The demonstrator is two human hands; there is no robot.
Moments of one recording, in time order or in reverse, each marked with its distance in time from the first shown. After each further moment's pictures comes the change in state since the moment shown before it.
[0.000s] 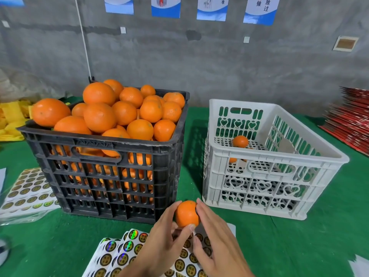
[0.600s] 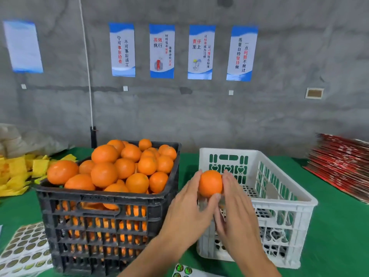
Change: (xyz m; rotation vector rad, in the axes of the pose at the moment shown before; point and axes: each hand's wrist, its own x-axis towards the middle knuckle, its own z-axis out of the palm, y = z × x) left_hand 0.090 0.183 -0.020 0.273 0.284 0.299; right_hand 0.107 -0.006 -0.125 -0.320 0.537 -0.023
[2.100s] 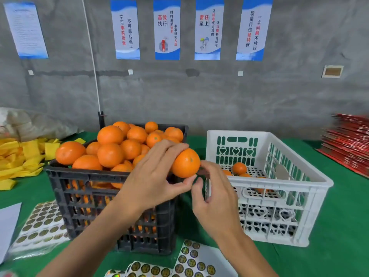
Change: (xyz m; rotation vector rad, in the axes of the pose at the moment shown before) left_hand 0.008 -0.009 -0.101 0.381 0.162 0.620; right_hand 0.020 -0.072 0.009 0.480 0.033 0.125
